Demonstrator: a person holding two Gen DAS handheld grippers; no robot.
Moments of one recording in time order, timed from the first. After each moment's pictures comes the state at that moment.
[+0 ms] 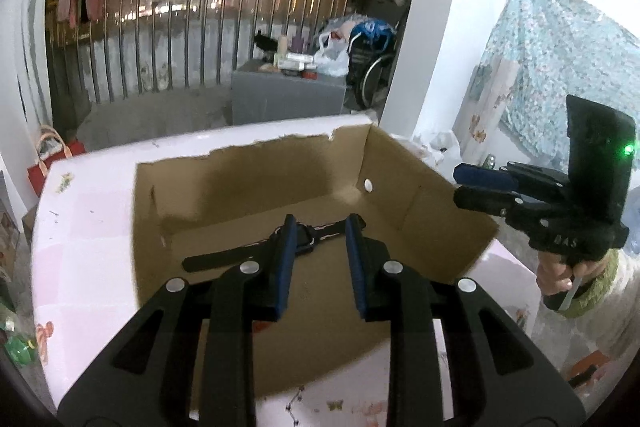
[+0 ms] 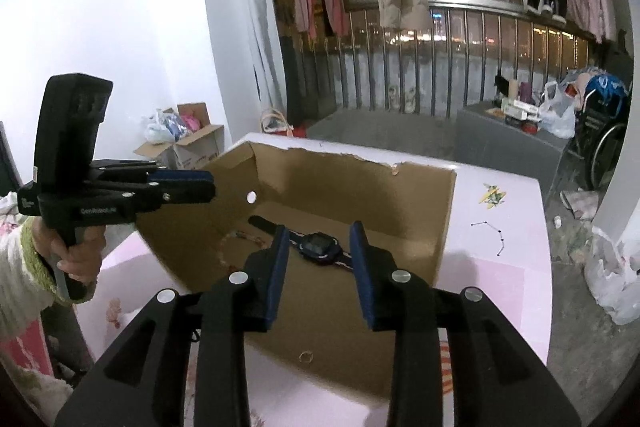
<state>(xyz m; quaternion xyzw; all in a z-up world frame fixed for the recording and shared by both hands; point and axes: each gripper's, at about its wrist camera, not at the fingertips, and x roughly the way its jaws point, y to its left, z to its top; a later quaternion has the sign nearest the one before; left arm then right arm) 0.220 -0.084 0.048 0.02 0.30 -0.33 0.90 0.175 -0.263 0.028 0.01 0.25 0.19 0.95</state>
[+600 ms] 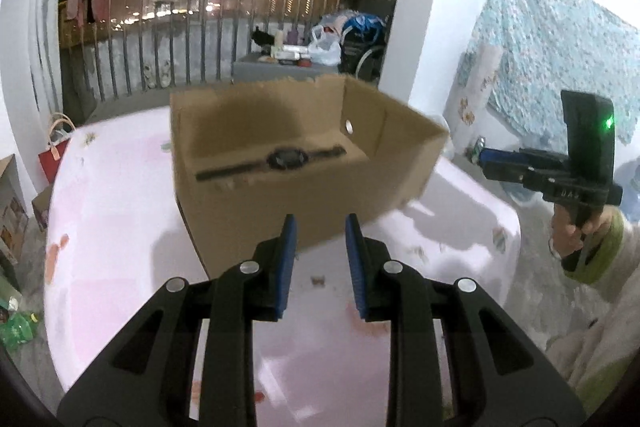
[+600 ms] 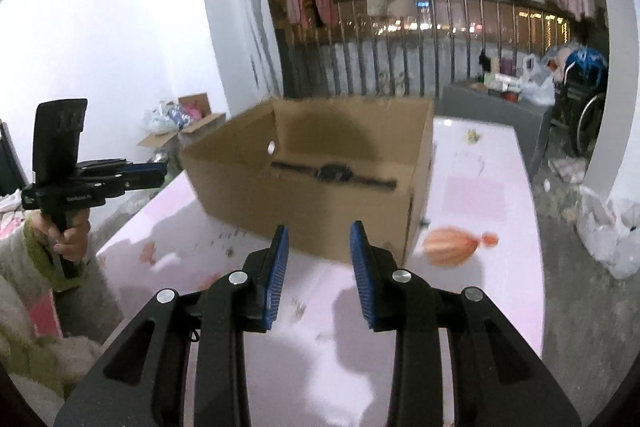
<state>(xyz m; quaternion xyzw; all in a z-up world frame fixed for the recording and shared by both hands) 0.110 -0.030 0.010 0.04 0.31 -0.33 0.89 0.071 -0.265 -0.011 0.03 0.29 0.17 0.94</state>
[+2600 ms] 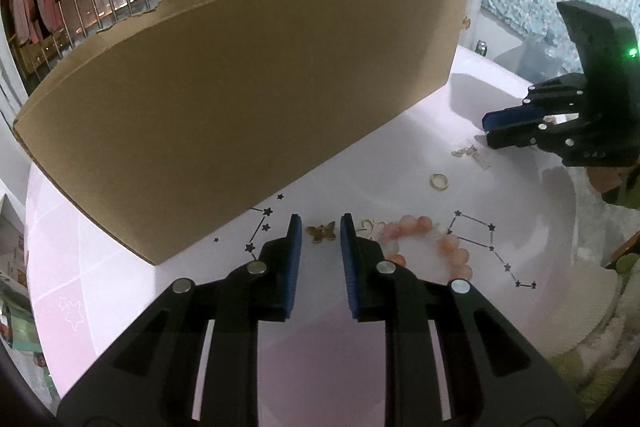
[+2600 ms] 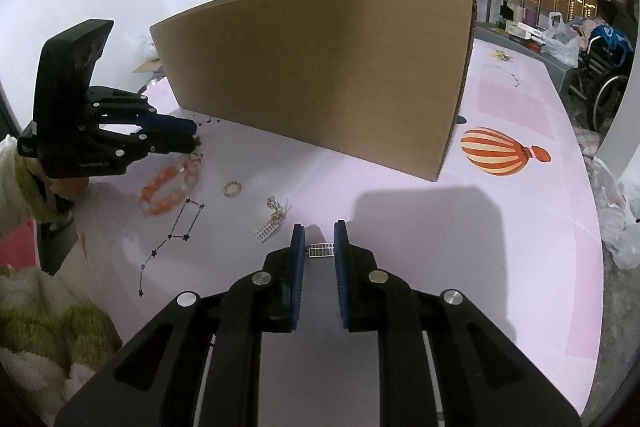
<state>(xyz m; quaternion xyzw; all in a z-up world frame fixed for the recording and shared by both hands) 0.140 -0.087 -0.075 0.18 0.37 -0.34 0.84 0.091 -0.246 -0.095 -0.02 0.39 0.18 0.90</state>
